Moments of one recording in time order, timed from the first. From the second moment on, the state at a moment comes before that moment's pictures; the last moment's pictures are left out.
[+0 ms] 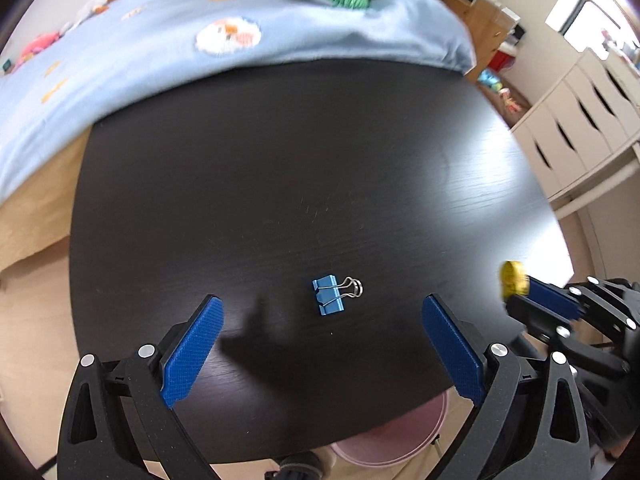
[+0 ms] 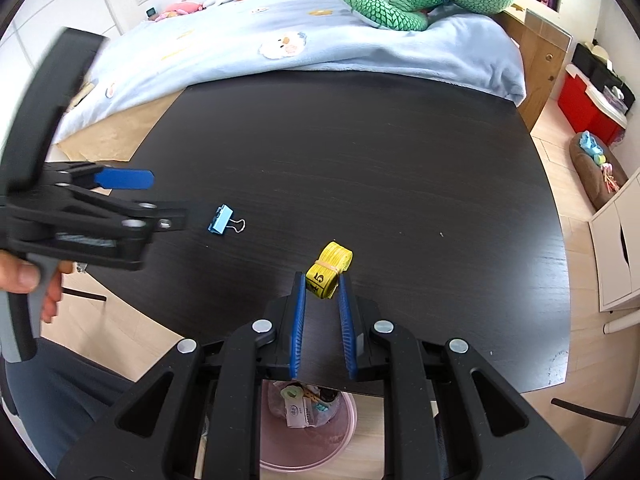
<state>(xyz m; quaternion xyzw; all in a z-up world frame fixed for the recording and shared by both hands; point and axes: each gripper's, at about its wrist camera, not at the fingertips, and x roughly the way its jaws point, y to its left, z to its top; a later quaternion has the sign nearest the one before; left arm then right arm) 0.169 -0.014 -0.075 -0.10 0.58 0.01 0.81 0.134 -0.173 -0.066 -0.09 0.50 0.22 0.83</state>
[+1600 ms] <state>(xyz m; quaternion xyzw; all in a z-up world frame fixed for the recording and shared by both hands) 0.114 -0.036 -0.038 -0.03 0.51 -0.04 0.86 0.096 -0.178 -0.035 -0.11 0.47 0.22 0.85</state>
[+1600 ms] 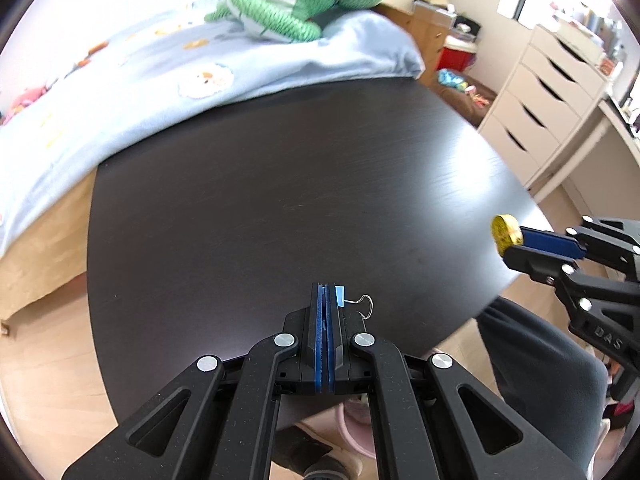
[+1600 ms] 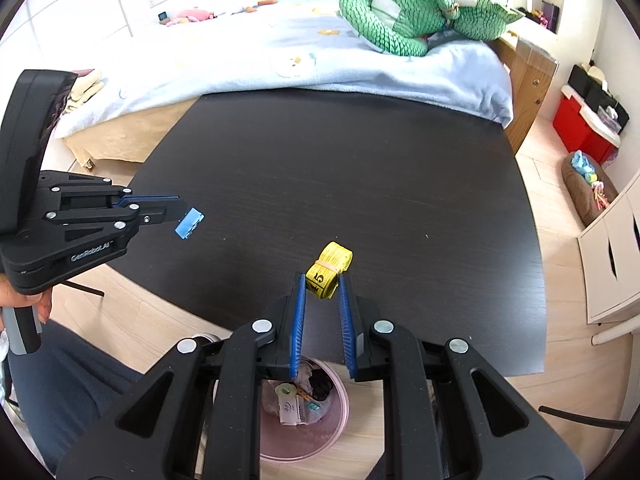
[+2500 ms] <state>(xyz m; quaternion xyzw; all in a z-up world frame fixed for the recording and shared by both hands) -0.006 -0.070 -0.015 -0.03 0.43 -0.10 0.90 -0.028 -0.197 -0.015 -0.11 0.44 0.27 0.85</state>
